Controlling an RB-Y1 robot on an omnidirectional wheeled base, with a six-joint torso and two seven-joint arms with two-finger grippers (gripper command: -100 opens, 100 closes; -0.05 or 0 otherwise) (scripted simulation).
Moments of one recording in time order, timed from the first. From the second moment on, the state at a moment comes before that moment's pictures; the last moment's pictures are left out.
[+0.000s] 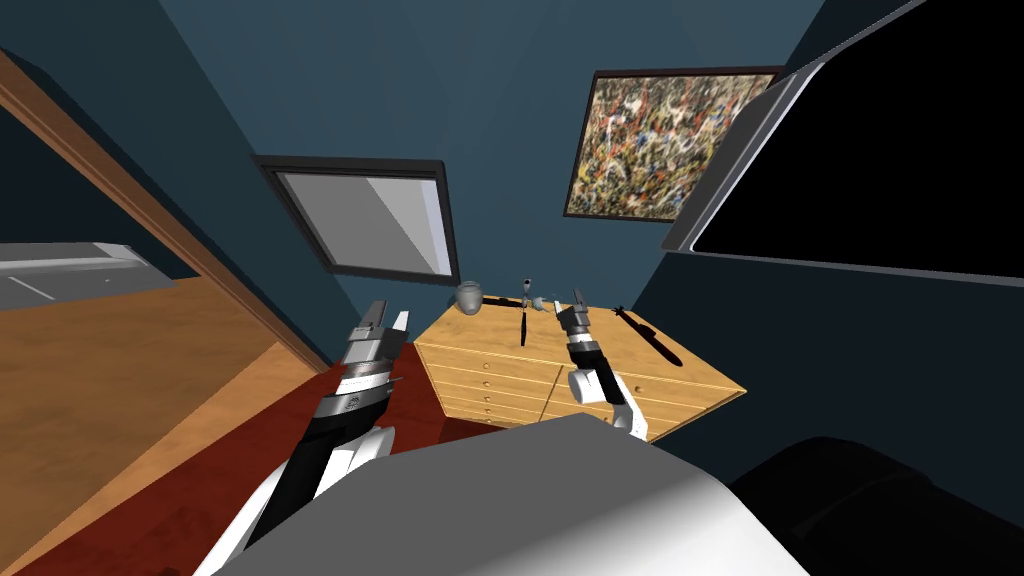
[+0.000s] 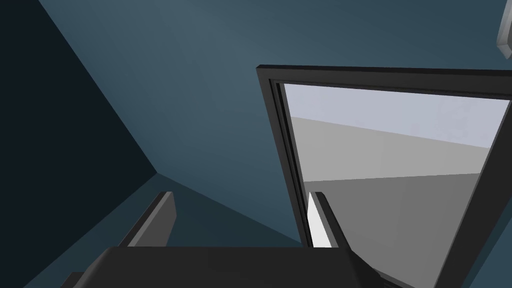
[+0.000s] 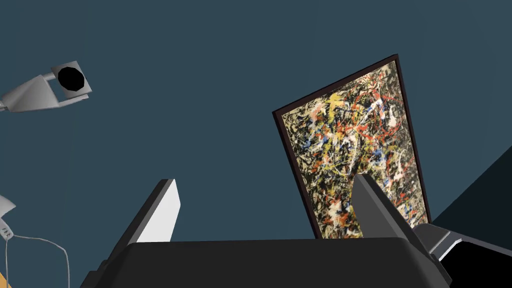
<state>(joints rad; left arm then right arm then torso) 0.49 0.05 -0.03 -2.32 -0.07 -0.38 0.11 0.30 -0.15 -0.05 -2.20 -0.06 -0.25 -0.30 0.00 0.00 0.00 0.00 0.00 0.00</state>
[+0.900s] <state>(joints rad) 0.49 0.05 -0.03 -2.32 -0.07 -0.38 0.11 0.18 -0.18 -0.10 -2.14 -0.10 -0.02 -0.41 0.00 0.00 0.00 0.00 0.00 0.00</state>
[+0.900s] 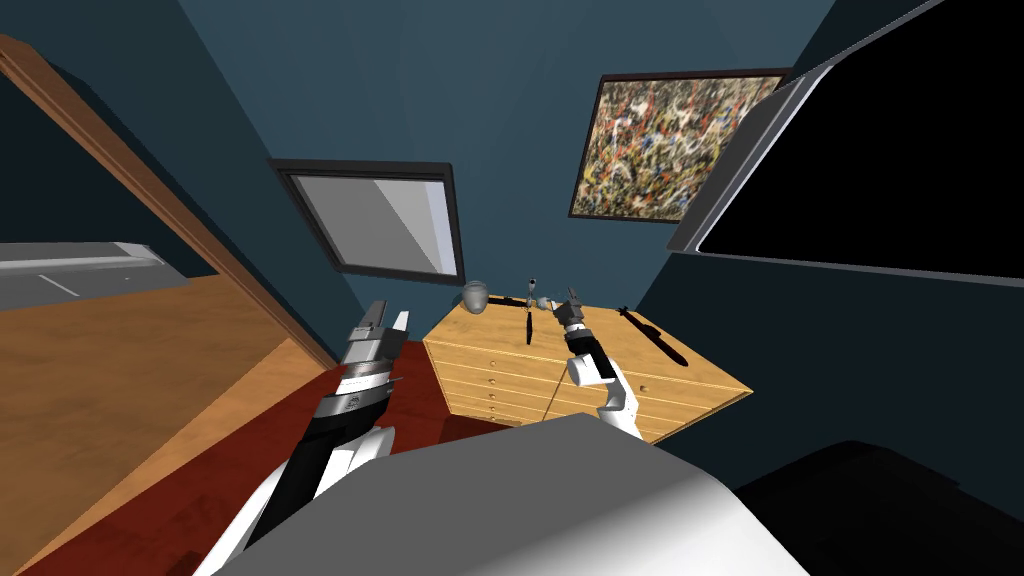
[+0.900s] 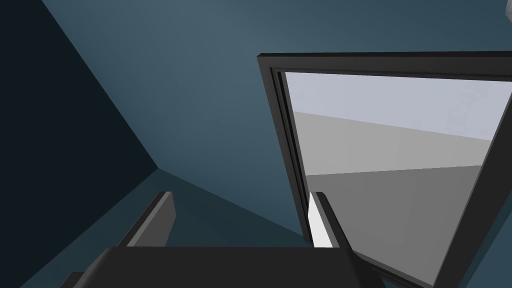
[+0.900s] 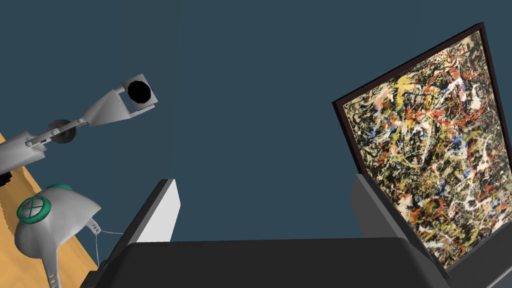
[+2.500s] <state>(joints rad) 0.49 0.05 -0.03 -2.32 -0.07 -0.38 0.11 -0.07 -0.23 -0.19 -1.98 -0.17 0.43 -0.65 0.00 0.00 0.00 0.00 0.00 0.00</state>
